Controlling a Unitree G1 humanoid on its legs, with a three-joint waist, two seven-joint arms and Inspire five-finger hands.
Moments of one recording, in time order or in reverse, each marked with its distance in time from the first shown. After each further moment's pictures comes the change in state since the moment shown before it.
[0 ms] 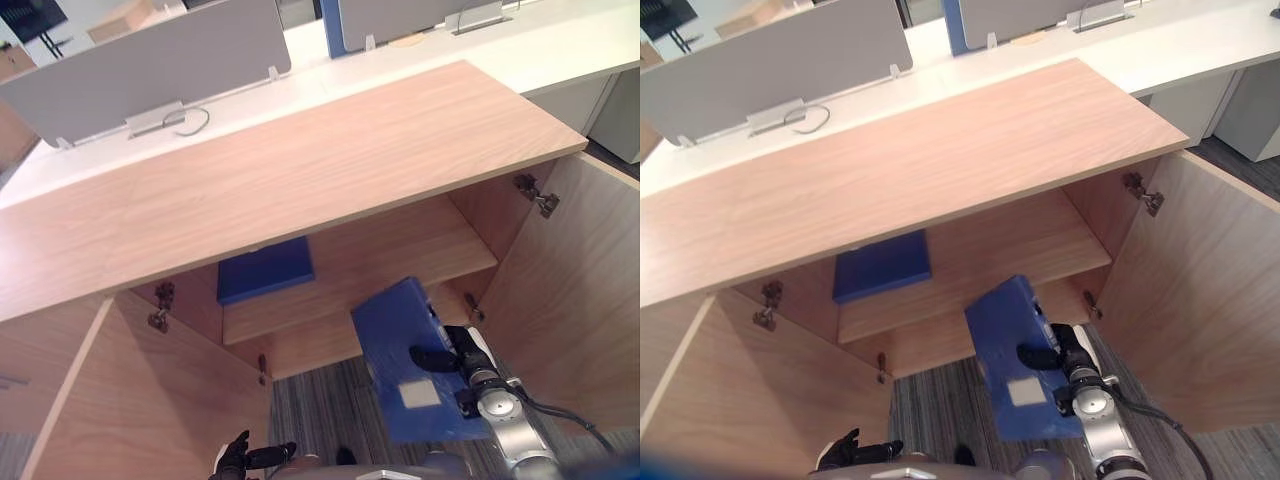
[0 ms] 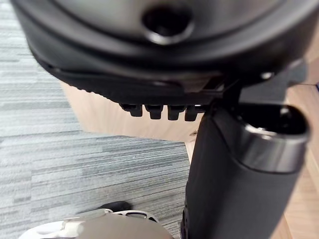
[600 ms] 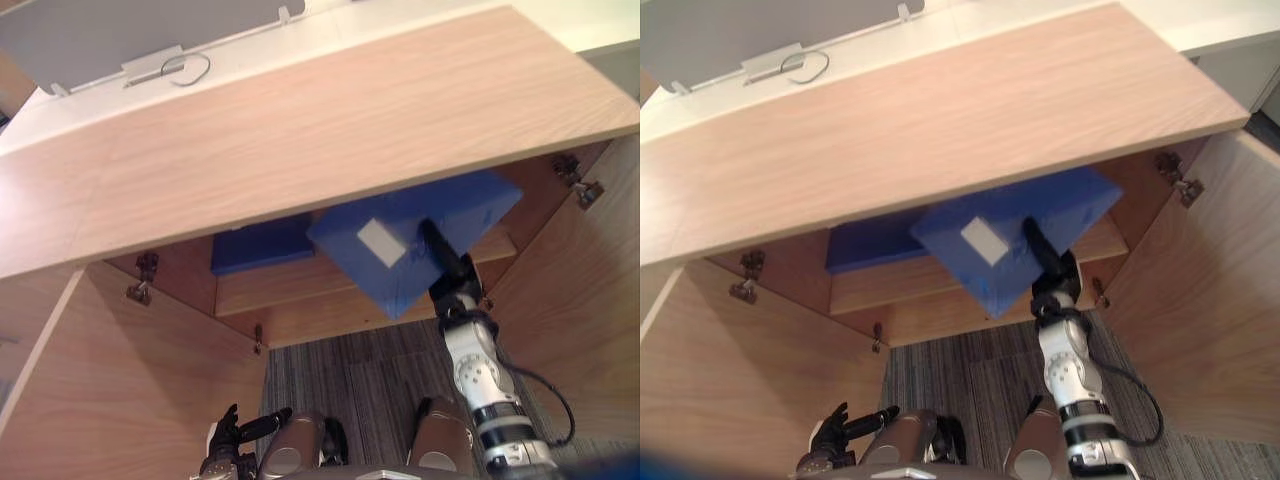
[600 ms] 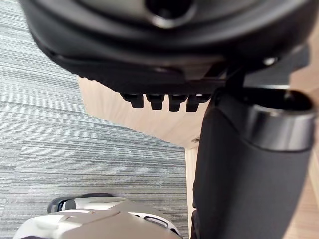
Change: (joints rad) left arm -0.022 -0.045 0.140 -0.139 -0.049 -0.016 0.044; right arm -0.257 0.094 0.001 -0.259 0.947 -0.179 -0.138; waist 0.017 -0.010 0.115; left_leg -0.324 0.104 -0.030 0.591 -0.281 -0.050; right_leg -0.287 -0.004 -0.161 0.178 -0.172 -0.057
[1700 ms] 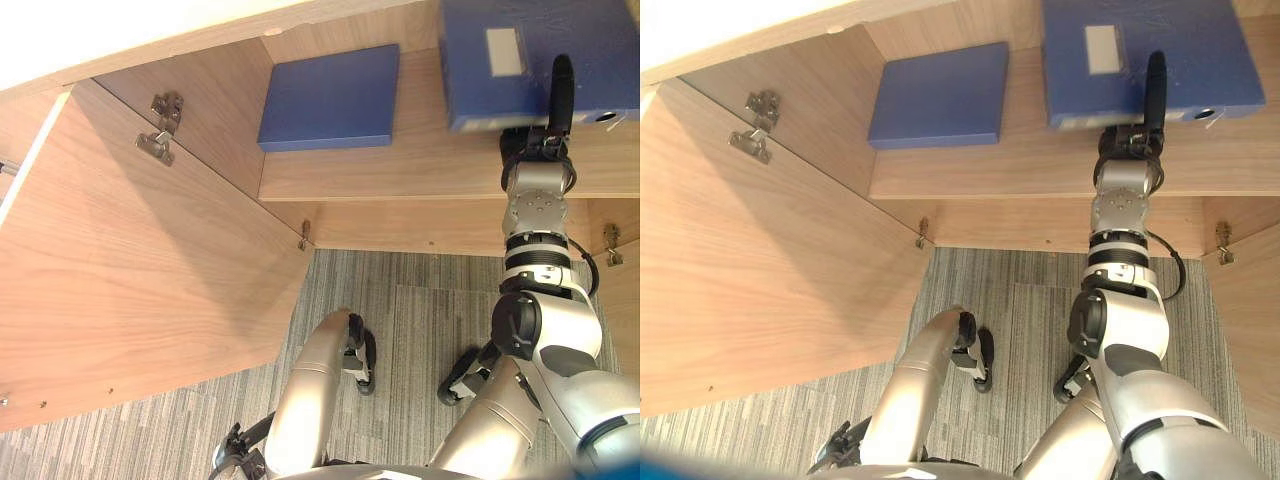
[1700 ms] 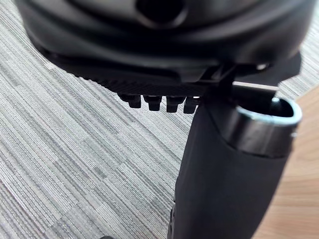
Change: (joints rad) left arm -0.008 -0.076 0.105 0.029 -0.271 0.044 0.020; right arm -0.870 -0.190 -0.427 0.552 0.290 -0.021 -0.196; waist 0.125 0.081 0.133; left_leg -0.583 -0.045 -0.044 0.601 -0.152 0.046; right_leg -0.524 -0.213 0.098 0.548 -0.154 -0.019
